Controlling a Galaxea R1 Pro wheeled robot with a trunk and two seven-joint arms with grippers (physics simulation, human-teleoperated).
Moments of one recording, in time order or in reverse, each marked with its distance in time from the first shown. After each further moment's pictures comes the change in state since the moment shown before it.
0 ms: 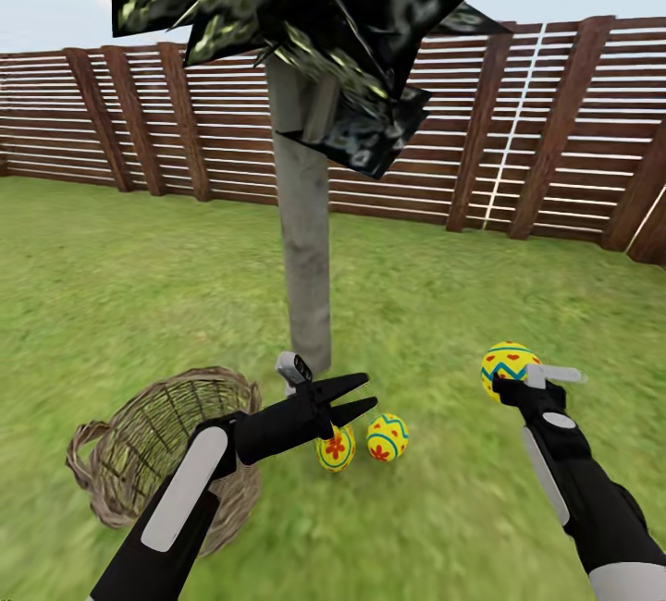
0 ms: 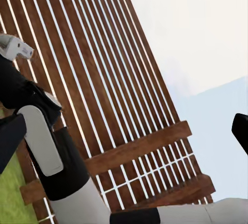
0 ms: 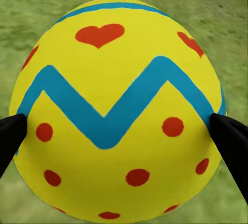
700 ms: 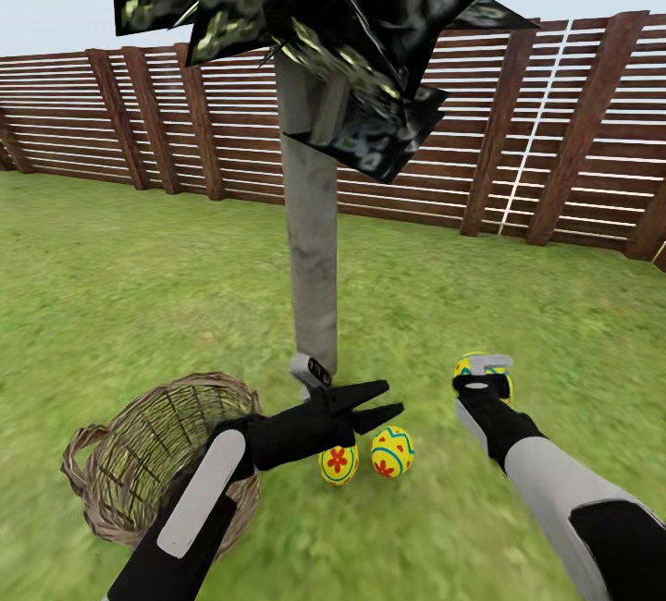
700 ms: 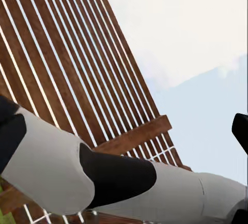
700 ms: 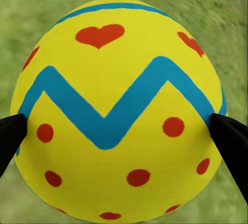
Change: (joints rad) left arm -0.004 -0.030 -0.077 -0.010 0.002 -0.002 -0.080; right arm -0.436 0.107 0.273 0.844 -0.008 -0.172 -0.216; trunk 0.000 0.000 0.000
